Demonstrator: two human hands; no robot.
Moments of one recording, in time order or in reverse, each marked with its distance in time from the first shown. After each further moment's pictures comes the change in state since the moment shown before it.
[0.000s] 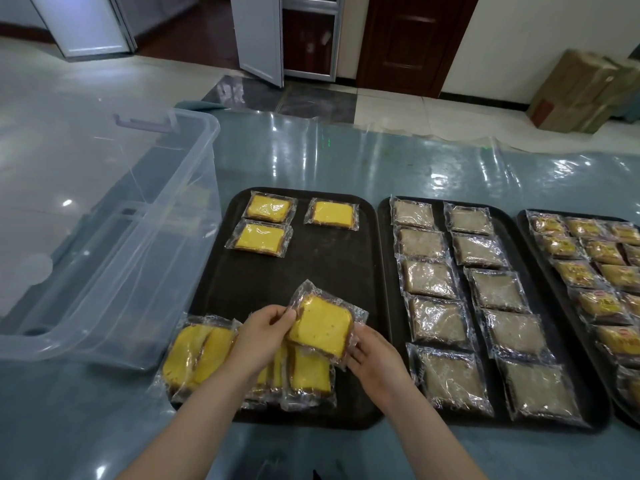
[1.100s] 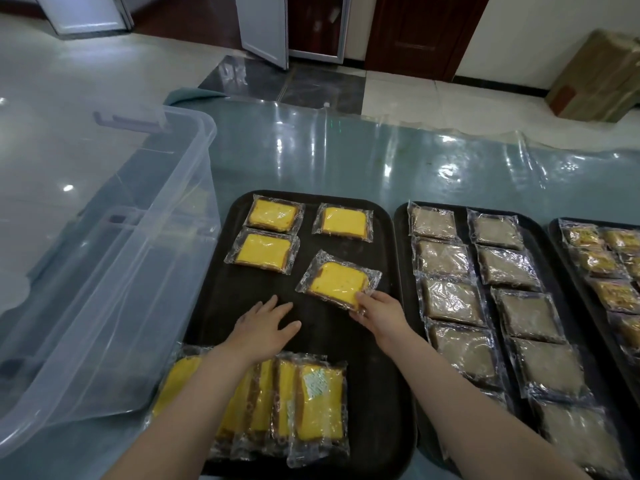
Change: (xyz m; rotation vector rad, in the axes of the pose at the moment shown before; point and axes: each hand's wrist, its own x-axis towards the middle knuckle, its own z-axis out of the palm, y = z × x) left_hand 0.105 -0.001 -0.024 0.837 -0.273 -0.023; right_hand 0.126 -0.066 0.041 -0.239 0.156 -0.041
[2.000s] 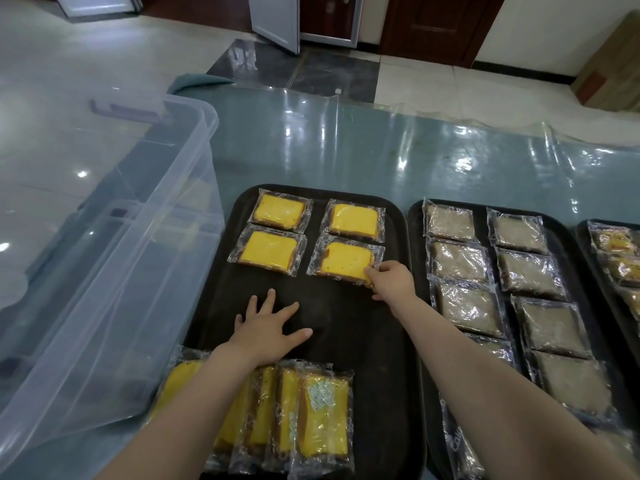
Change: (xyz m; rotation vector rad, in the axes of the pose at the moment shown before) left_hand 0.021 -0.006 0.002 0.088 -0.057 -0.054; right_hand 0.073 -0.038 0.009 -0.709 0.162 -0.204
